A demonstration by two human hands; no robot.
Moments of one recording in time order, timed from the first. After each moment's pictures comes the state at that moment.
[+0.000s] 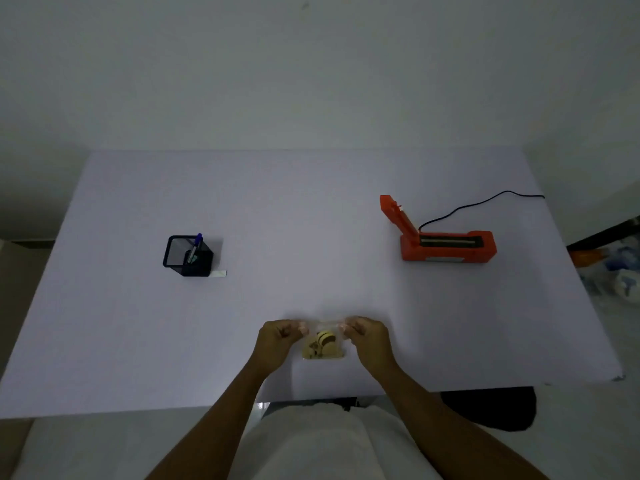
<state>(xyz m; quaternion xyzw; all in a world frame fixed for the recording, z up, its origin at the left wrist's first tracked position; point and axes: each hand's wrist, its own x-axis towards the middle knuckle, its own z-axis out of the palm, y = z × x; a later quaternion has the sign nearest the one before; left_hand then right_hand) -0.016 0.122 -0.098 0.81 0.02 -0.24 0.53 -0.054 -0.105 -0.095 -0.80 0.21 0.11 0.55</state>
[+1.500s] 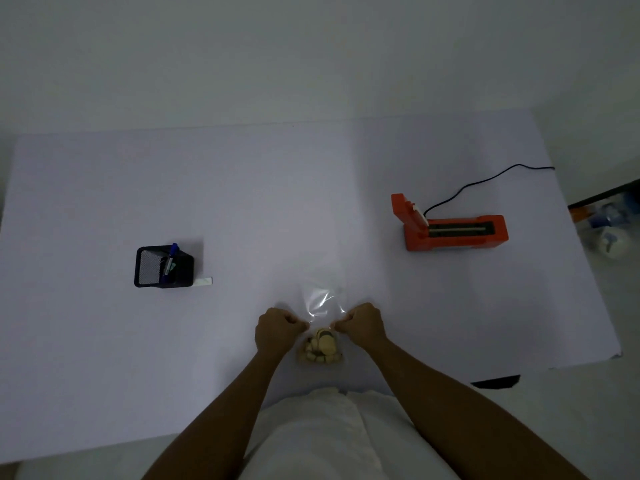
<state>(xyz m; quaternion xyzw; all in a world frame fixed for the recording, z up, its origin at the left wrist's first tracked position) 0.049 0.102 -0.123 0.88 0.14 -0.33 0.32 0.017 -0.095 -0.124 -0.84 0.31 0.30 0.35</state>
